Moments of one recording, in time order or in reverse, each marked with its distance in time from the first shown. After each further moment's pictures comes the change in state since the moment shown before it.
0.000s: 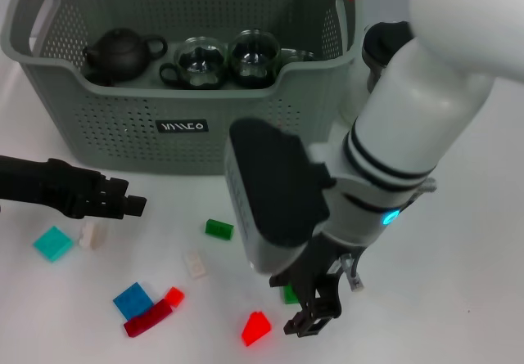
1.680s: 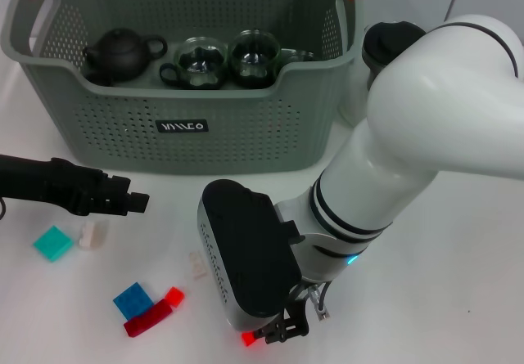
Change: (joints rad) left arm -0.001 -0.006 0.000 -0.019 0.000 -0.039 0.000; right arm -0.026 0.012 -0.213 0.056 0.042 0.268 -0.048
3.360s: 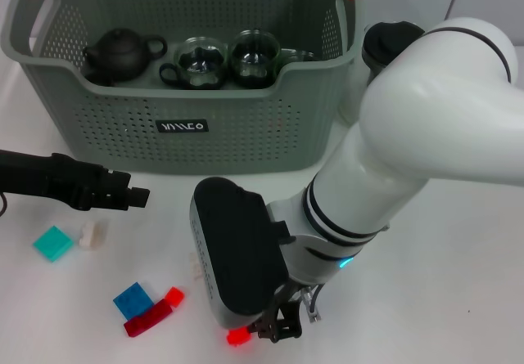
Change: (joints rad) left arm -0.008 0.002 -0.003 -0.006 0.000 -0.012 -0.001; right arm 0.011 -0.003 -0.032 -0.014 0.000 0.018 0.095
